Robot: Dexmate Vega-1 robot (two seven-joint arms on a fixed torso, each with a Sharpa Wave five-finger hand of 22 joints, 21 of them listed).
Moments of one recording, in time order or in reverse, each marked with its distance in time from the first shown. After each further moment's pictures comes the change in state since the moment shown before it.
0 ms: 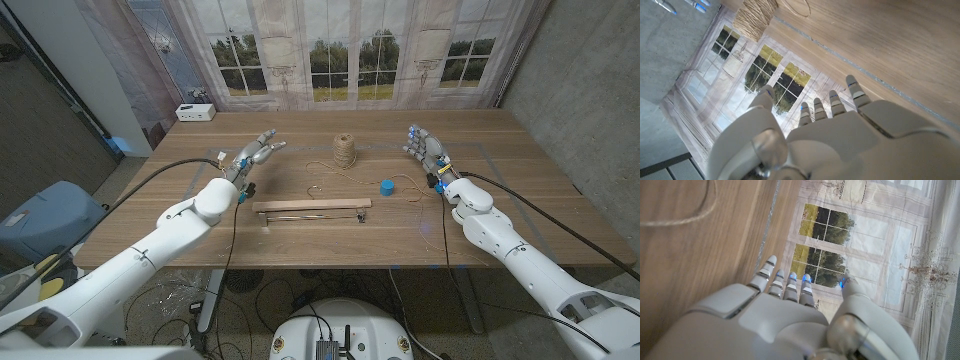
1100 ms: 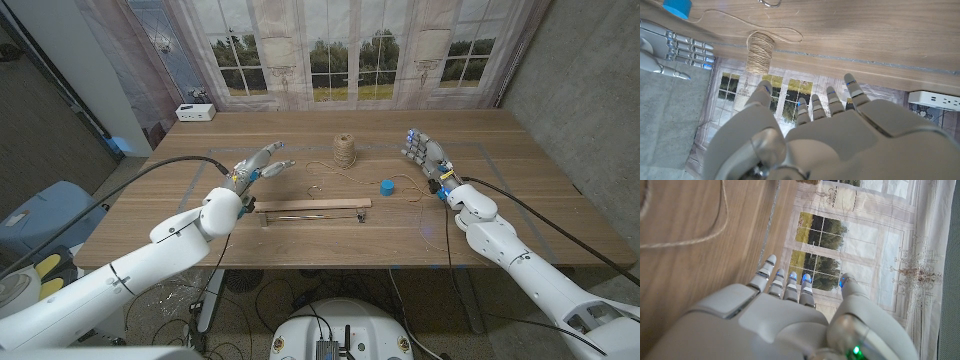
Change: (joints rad) left arm 0.133 0.142 0.026 -0.413 0.283 0.428 0.038; left_hand 0.050 -0.024 0.021 -0.035 0.004 0.105 0.008 0.001 0.000 0.104 -0.029 0.015 0.001 0.154 -0.050 0.014 0.000 0.046 0.000 -0.004 0.001; right arm -0.048 -0.016 0.011 -0.015 0.030 0.050 0.064; right_hand 0.000 0.000 0.002 -0.006 -0.004 0.011 0.000 0.000 0.001 0.009 0.002 0.000 0.000 0.014 0.000 0.002 0.003 0.005 0.005 -0.008 0.000
